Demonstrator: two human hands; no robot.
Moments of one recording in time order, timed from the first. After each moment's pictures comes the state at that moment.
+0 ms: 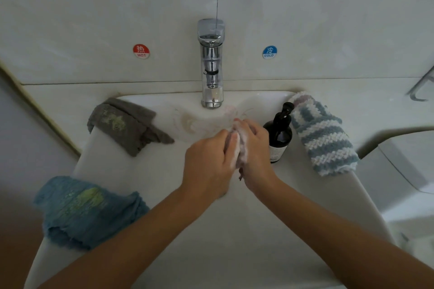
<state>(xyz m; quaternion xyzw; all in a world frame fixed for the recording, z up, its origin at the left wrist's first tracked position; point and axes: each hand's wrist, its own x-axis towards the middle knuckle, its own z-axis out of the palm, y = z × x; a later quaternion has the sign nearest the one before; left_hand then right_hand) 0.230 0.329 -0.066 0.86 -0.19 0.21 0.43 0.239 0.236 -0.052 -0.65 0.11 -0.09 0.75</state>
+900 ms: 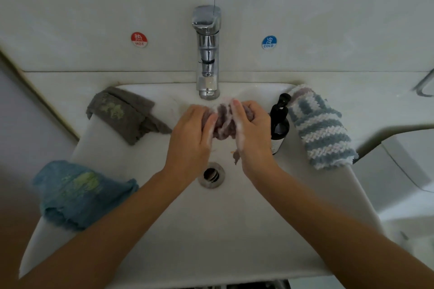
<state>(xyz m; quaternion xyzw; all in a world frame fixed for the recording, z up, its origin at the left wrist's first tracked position) 0.252 0.344 -0.075 0.86 -0.16 0.22 0.44 0.242 0.229 -0.044 -0.68 0.08 -0.15 0.71</state>
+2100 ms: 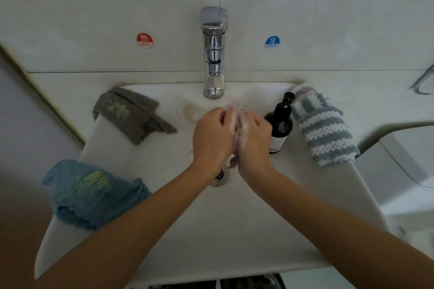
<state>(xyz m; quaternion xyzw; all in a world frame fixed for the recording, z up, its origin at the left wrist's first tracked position) 0.248 0.312 -0.055 0.83 -0.02 0.10 0.55 0.239 0.243 -0.061 -0.64 0.17 -0.13 0.74</state>
